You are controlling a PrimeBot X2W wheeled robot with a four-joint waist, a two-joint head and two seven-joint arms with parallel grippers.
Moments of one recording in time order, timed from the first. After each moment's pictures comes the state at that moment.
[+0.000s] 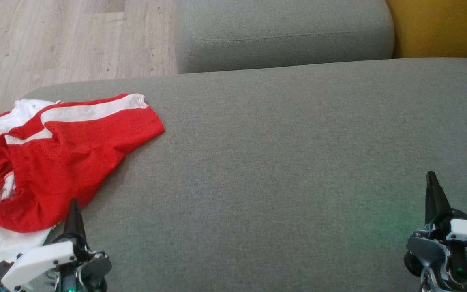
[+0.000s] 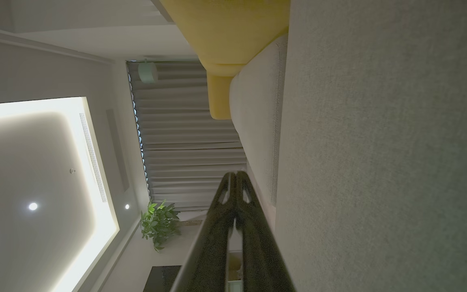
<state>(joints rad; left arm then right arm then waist) -0.06 0.05 0.07 0.28 -1.60 -0.12 0.11 -0.06 -0.05 -0.13 0.28 1.60 0.12 0.11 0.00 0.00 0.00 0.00</state>
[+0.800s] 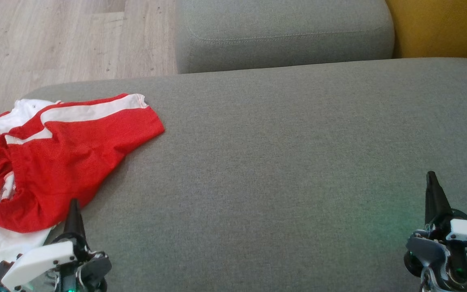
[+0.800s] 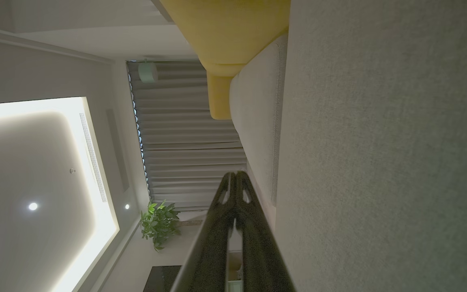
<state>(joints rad) -0.06 0.05 0.07 0.28 -1.60 -0.12 0.11 -0.06 -0.05 -0.13 0.28 1.60 0.12 0.11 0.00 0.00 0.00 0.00</state>
